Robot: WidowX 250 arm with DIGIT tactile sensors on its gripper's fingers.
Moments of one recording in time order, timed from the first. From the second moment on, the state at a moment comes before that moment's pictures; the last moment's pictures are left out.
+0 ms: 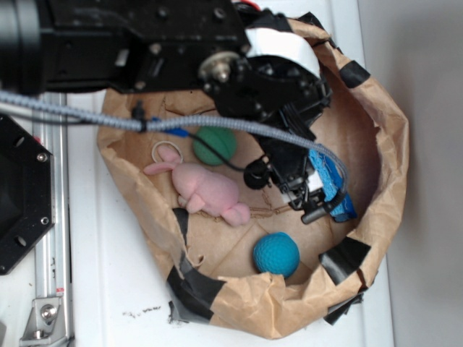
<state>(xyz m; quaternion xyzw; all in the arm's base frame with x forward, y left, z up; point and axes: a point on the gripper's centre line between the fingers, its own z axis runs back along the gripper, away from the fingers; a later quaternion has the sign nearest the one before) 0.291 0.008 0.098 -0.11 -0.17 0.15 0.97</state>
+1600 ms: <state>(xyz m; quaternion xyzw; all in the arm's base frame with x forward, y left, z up) 0.286 0.009 0.044 -0.10 -0.09 0.12 0.98</state>
